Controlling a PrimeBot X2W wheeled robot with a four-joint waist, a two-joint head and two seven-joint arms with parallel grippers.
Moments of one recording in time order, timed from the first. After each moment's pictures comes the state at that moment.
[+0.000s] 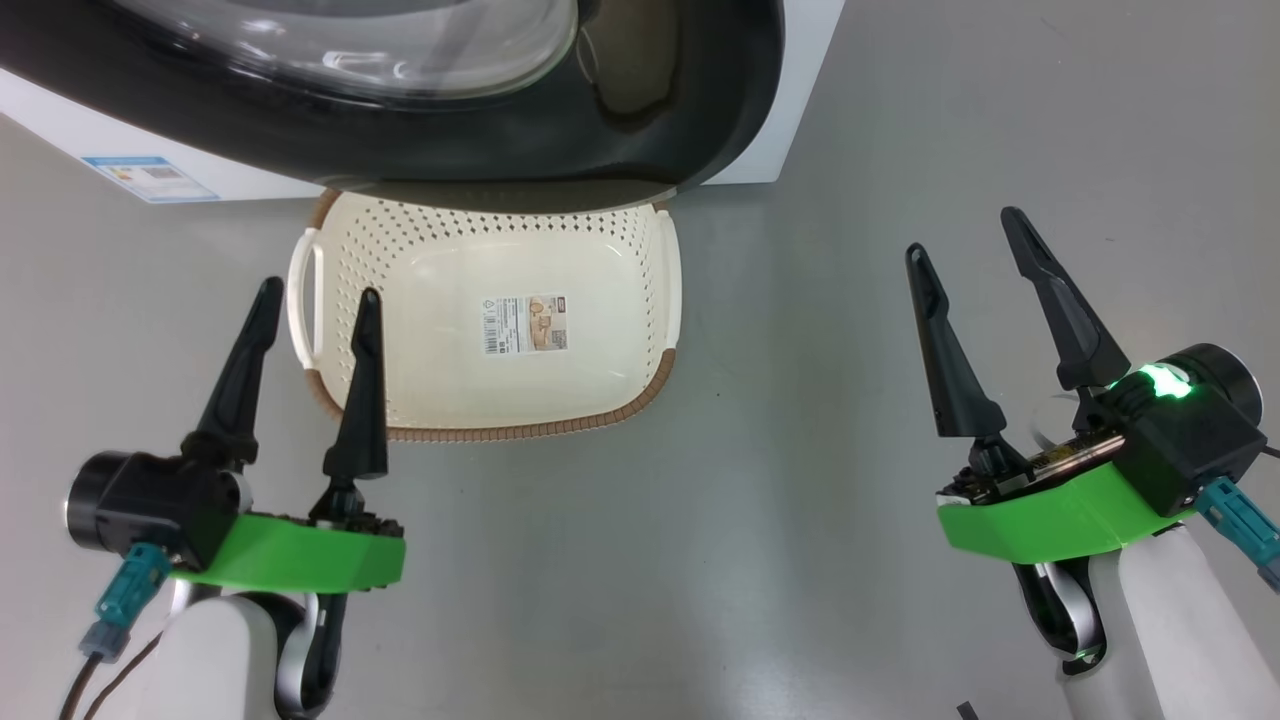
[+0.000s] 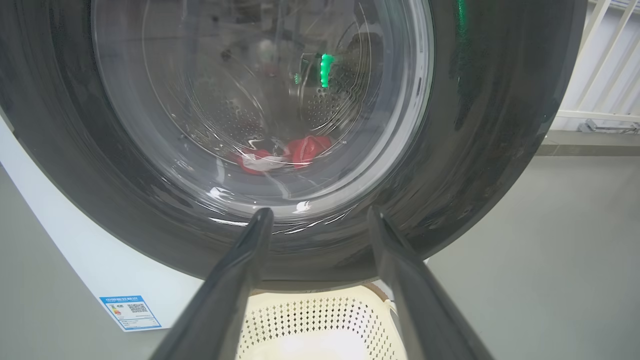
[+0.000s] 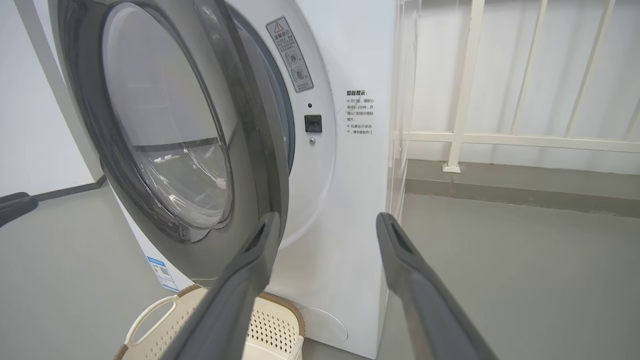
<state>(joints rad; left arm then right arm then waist) -0.35 0.04 0.00 0.13 -0.17 -0.12 -0.25 -0.29 -0.06 0.09 0.00 0.18 0.12 -0.26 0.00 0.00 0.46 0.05</state>
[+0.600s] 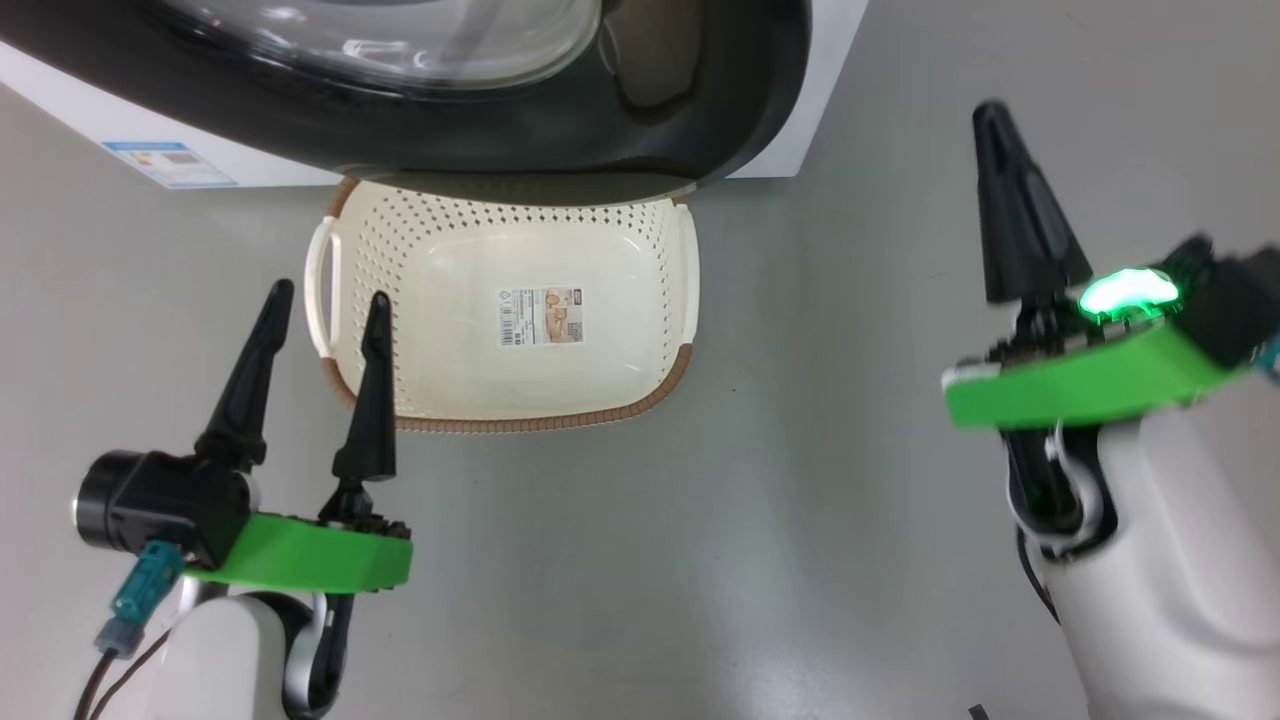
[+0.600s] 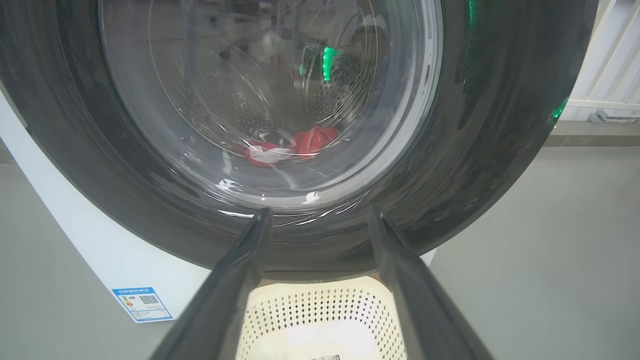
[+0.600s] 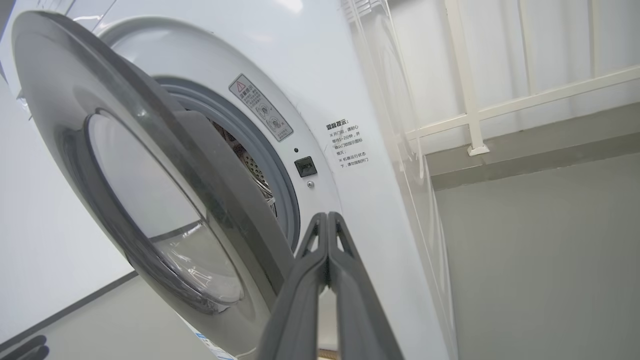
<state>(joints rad) -0.35 0.04 -0.01 0.14 -0.15 -0.12 -0.25 -0.49 -0.06 0.11 0.14 0.52 0.12 -0.26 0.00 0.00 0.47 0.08</state>
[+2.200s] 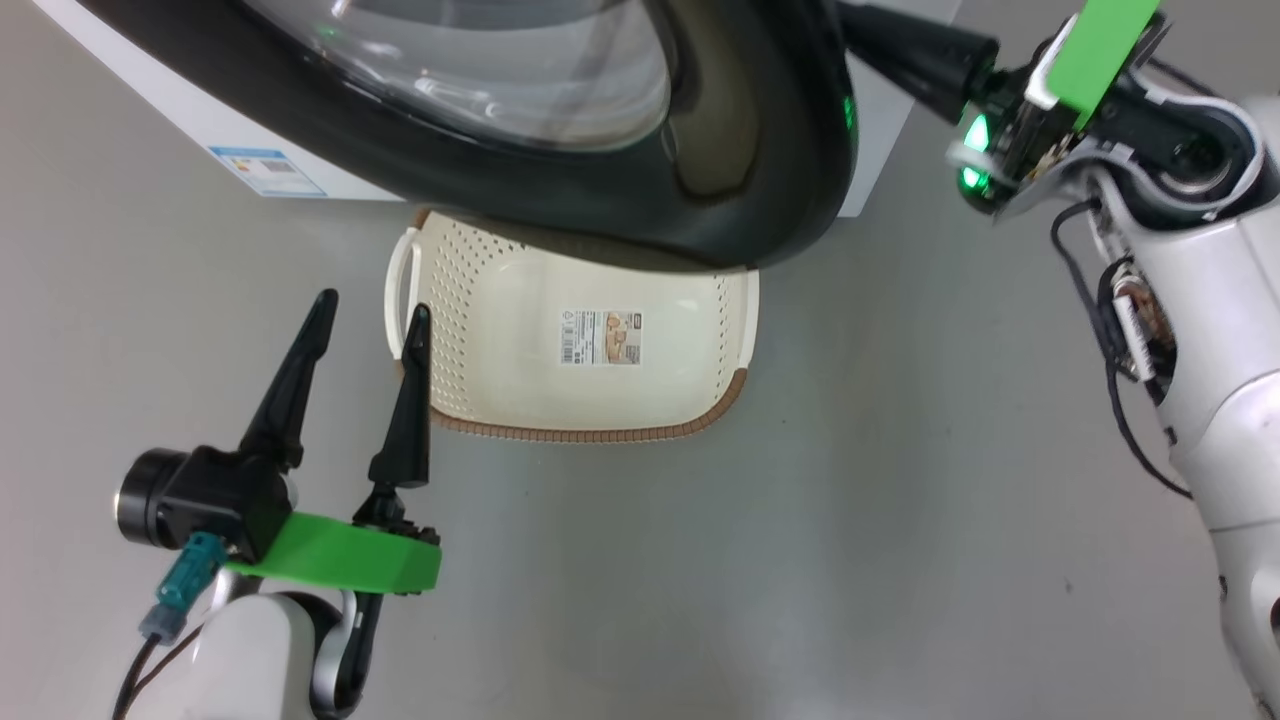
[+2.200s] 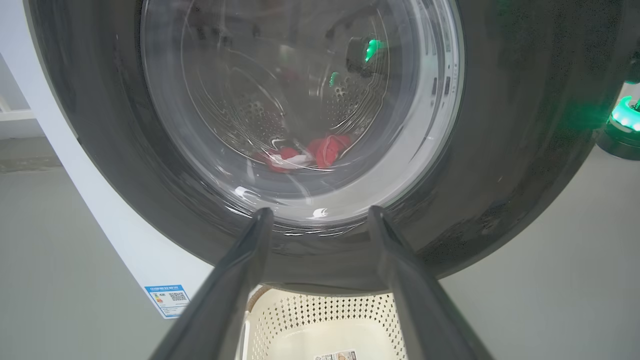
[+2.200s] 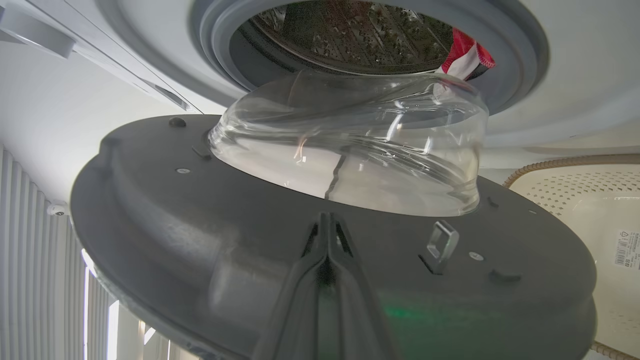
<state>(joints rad) -0.37 0.04 -0.06 0.18 -0.15 -0.12 -0.25 -1.08 -0.17 0.26 0.66 1.74 0.12 0.76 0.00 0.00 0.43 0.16</state>
